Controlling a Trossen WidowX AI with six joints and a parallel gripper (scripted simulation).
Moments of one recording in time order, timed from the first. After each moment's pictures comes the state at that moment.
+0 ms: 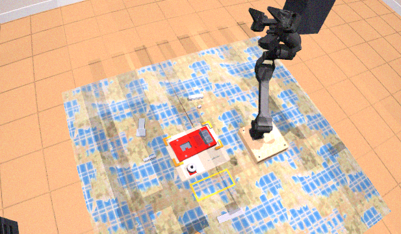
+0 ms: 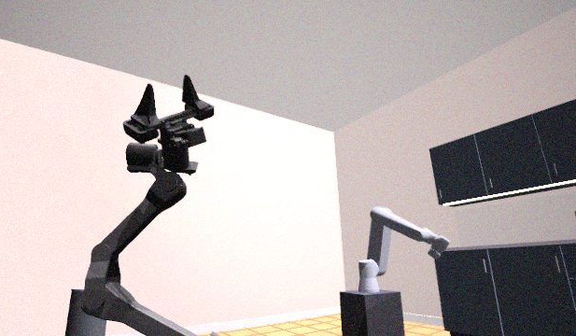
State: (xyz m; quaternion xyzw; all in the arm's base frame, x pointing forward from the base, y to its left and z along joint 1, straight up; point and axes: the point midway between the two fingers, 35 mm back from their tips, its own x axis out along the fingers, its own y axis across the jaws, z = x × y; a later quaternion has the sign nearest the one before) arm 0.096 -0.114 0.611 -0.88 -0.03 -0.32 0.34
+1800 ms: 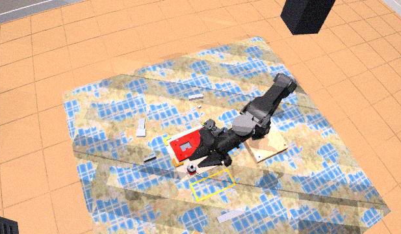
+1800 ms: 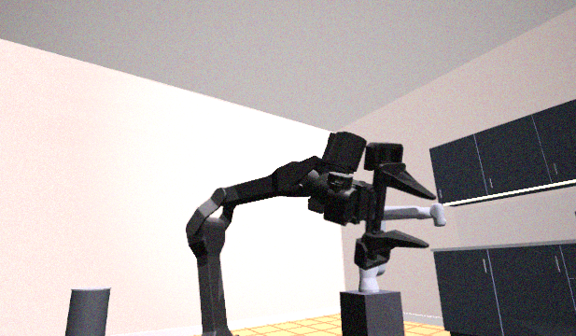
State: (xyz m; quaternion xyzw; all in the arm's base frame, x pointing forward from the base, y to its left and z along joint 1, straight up) arm 0.348 0.194 0.357 -0.74 -0.22 0.07 -0.63
